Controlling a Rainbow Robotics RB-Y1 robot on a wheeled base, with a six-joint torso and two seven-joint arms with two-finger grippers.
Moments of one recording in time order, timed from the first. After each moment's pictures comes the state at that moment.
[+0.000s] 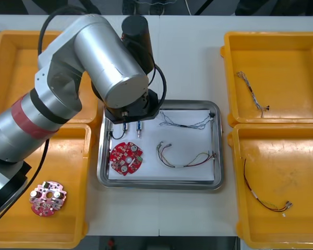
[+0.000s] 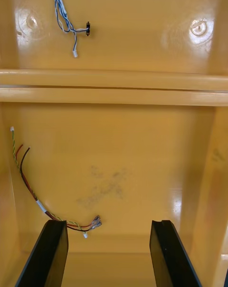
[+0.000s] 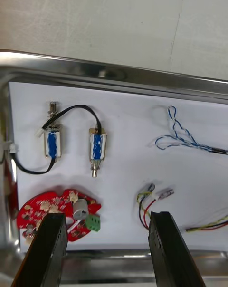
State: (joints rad) right arm -0.12 -0.86 -0.36 -2.31 -0.95 1.92 1.20; left arm -0.89 0.45 -0.59 -1.84 0.65 1.82 -0.43
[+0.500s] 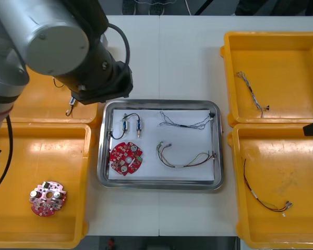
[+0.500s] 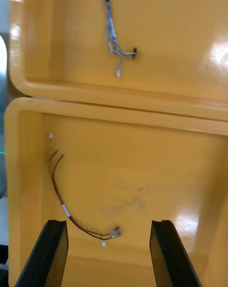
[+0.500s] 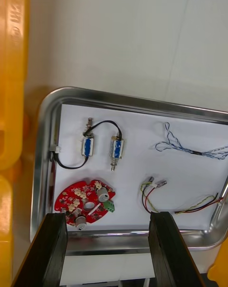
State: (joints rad) right arm -0.23 -0.87 -0.29 -2.32 -1.02 1.92 1.20; left arm -0.88 0.59 -0.37 -2.02 0.82 1.91 -0.44
